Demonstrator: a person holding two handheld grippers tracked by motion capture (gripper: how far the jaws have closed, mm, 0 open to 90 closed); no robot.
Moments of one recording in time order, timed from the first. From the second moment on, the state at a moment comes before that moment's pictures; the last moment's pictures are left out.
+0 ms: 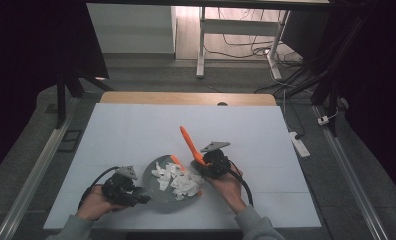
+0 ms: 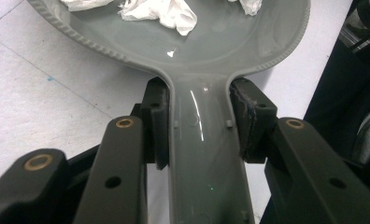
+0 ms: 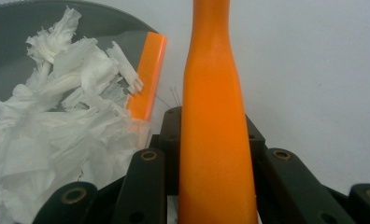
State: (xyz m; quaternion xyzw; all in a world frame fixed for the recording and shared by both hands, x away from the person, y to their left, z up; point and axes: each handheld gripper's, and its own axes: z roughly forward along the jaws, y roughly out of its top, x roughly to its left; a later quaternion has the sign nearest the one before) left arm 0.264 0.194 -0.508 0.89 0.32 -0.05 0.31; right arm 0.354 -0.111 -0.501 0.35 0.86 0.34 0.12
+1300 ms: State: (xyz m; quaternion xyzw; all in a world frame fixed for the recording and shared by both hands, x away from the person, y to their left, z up) left arm 0.264 0.189 -0.511 0.89 0.33 -0.05 0.32; right arm 0.335 -0.086 -0.471 0.31 0.84 0.42 0.12
